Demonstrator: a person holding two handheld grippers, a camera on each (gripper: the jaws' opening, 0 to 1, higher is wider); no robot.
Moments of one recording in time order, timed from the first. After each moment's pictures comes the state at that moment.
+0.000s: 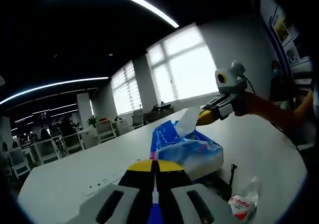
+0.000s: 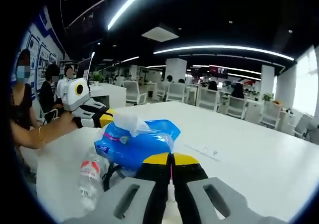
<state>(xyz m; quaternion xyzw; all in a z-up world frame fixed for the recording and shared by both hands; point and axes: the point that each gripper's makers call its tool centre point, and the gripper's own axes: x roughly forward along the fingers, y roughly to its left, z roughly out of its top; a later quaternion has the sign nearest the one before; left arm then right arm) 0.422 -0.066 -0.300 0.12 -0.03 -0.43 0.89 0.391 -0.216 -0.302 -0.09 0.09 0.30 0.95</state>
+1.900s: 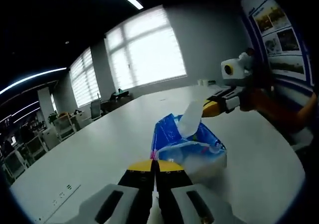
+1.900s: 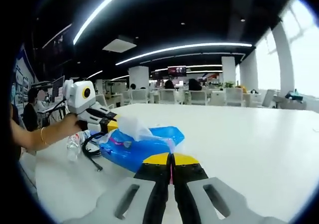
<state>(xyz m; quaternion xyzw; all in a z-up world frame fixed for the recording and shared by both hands) 0.386 -0.300 -0.344 0.18 0.03 -0.56 0.81 0.317 -0.425 -0.350 0.01 0.09 0.16 0.98</state>
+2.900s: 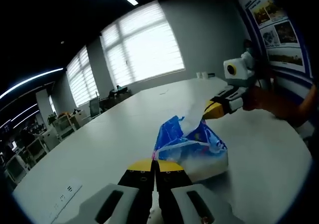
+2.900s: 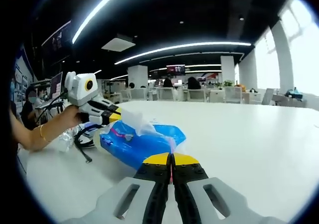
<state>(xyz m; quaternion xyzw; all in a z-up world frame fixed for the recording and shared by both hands) 0.408 -0.307 -0.363 0.22 0.04 -0.56 0.80 0.330 -0.427 -0.379 -0.02 0.09 0.15 0.99</state>
